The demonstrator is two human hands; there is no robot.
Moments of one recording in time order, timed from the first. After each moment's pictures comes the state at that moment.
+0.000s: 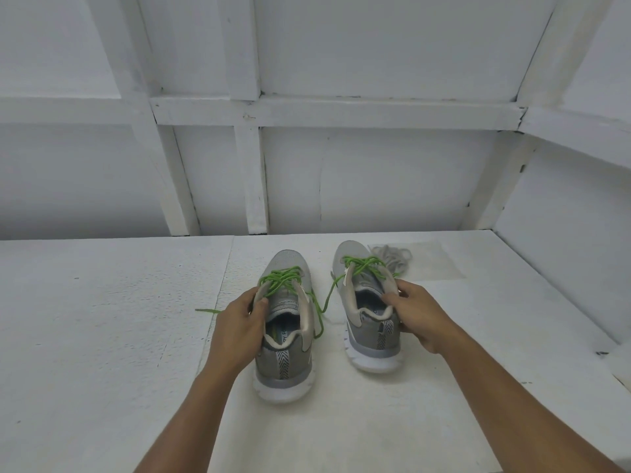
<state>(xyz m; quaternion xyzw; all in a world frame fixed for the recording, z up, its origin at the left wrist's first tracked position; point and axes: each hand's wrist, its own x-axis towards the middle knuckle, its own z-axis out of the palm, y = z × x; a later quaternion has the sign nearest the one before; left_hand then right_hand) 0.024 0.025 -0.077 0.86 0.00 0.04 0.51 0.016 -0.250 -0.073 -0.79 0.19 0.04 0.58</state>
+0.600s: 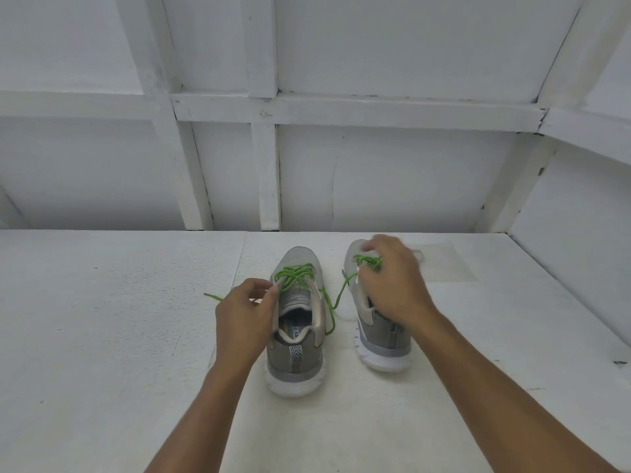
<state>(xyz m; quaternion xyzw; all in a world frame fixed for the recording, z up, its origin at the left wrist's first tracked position) 0.019 0.025 -0.064 0.85 0.08 0.13 0.51 0.020 -0.186 -0.020 -0.93 0.02 -0.19 0.33</state>
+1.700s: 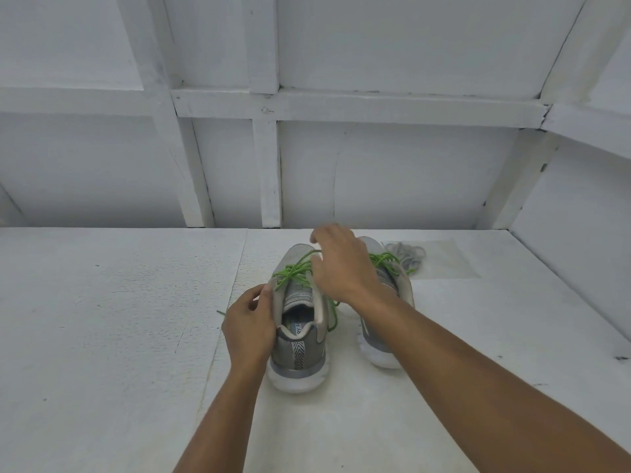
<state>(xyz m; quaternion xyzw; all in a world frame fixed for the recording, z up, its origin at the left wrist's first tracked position) 0.017 0.013 -0.083 0.75 0.17 0.12 0.63 0.062 -0.130 -0.025 -0.97 -0.09 -0.16 0.15</state>
